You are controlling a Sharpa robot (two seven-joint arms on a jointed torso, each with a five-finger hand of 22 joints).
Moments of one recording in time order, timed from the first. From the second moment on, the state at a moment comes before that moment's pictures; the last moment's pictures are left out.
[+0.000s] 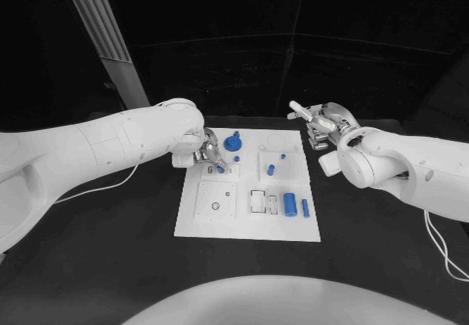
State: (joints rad) left arm 1.34 -0.41 -0.23 1.02 -0.80 0.36 -0.58; left_hand 1.23 -0.03 0.27 0.25 0.33 0.71 0.07 0.64 0.85 1.46 0.01 1.57 1.31 1.46 -0.04 1.57 1.31 0.01 1.46 0.08 1.57 1.31; right arm 1.19 -0.86 -0.07 1.54 -0.42 -0.53 0.08; right_hand 1.13 0.20 -0.26 0.29 0.06 0.75 0.20 0.27 0.11 1.47 0.12 1.57 1.31 1.47 0.06 1.57 1.31 0.02 1.47 0.17 1.45 1.31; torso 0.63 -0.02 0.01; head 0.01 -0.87
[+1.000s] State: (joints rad) left arm 1.34 -0.41 -0.23 1.02 -0.80 0.35 -0.57; left_hand 1.32 -0.02 0.30 0.19 0.52 0.71 0.08 0.64 0.85 1.46 0.01 1.57 1.31 1.46 -0.04 1.57 1.31 0.01 1.46 0.08 1.57 1.31; right arm 1.19 -0.86 -0.07 1.54 -0.42 -0.53 0.08; right_hand 1.13 0.20 -0.27 0.29 0.06 0.75 0.20 0.28 0.11 1.47 0.12 1.57 1.31 1.47 0.06 1.57 1.31 0.02 1.47 0.17 1.45 1.31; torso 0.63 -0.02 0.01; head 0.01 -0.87
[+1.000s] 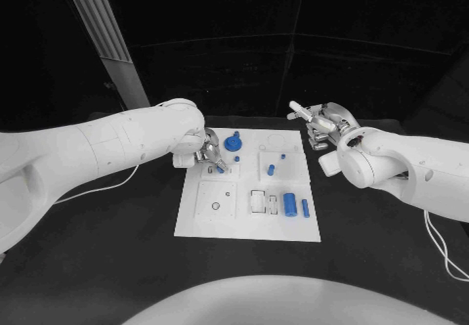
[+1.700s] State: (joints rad) left arm 1.34 -0.41 -0.23 1.02 -0.80 0.35 -0.58; left_hand 1.32 -0.02 0.30 0.19 0.50 0.71 0.08 0.64 0.85 1.47 0.01 1.57 1.31 1.46 -0.04 1.57 1.31 0.01 1.46 0.08 1.57 1.31; right arm 1.19 -0.86 -0.07 1.54 -0.42 -0.53 0.08; right_hand 1.13 0.20 -0.27 0.29 0.06 0.75 0.20 0.28 0.11 1.47 0.12 1.57 1.31 1.47 0.06 1.57 1.31 0.02 1.47 0.17 1.45 1.31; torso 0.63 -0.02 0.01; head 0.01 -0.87
